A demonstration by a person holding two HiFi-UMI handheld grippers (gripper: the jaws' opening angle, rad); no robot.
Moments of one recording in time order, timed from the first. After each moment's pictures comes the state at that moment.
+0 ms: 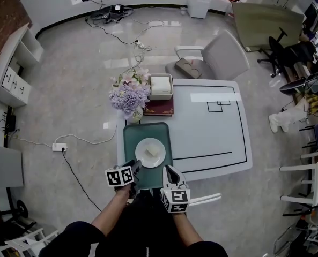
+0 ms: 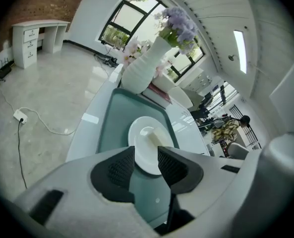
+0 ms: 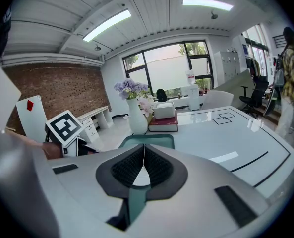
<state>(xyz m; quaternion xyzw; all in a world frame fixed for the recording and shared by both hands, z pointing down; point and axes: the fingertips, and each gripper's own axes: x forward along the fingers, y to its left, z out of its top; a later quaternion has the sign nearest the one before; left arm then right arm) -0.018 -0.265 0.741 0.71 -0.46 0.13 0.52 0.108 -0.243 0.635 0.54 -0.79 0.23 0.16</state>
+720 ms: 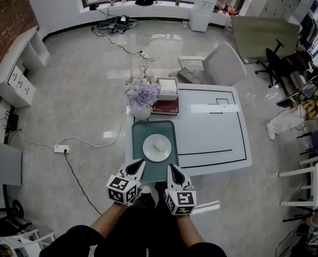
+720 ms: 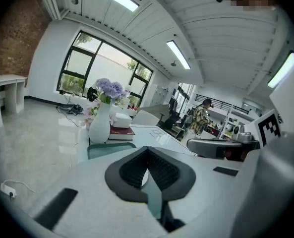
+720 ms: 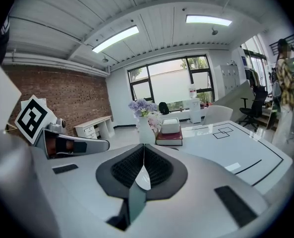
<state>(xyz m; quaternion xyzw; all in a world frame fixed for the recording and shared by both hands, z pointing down) -0.020 -0.213 0.593 0.87 -0.42 0.08 0.25 0.083 -0.195 0.572 0.55 -0.81 0.17 0.10</state>
